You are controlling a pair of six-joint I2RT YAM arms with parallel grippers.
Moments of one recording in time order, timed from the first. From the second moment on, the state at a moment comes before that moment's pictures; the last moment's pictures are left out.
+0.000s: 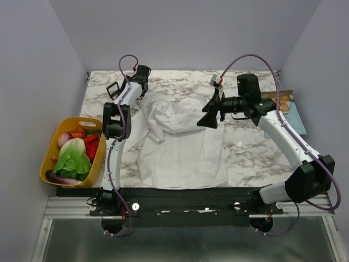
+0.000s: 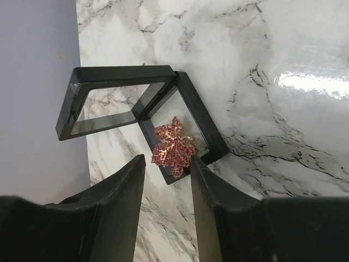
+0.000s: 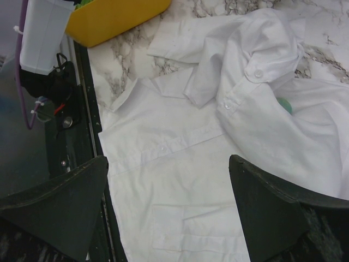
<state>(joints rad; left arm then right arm) -0.18 2.55 2.21 -0.65 -0.80 0.18 0.35 1.41 1.29 -0.49 -0.93 -0.21</state>
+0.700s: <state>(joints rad) -0.26 2.11 1.86 -0.53 -0.61 0.23 0.35 1.42 1.29 -0.49 -0.91 -0.21</state>
